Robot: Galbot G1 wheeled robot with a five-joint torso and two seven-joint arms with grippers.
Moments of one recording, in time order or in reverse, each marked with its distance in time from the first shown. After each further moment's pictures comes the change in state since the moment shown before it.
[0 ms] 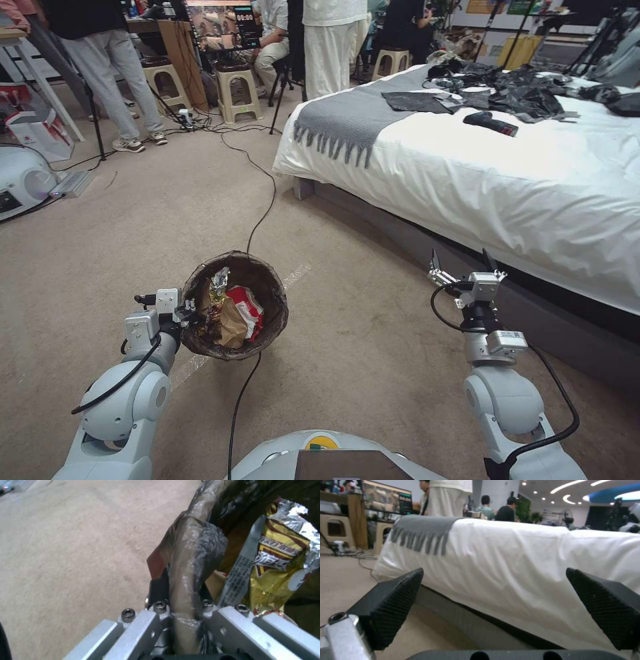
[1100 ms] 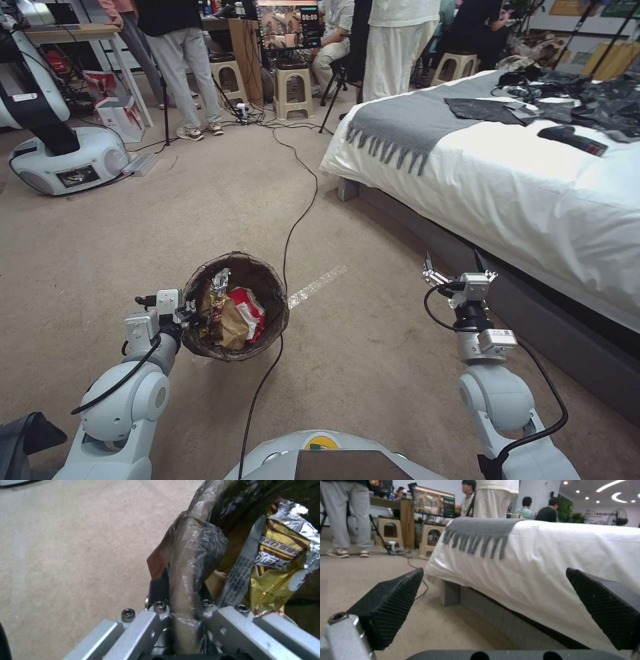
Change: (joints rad) left arm 0.002 0.001 -0.004 0.001 -0.009 0.008 0.001; right arm 0.015 0.001 -0.026 -0.029 -0.010 0.007 0.002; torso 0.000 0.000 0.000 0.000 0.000
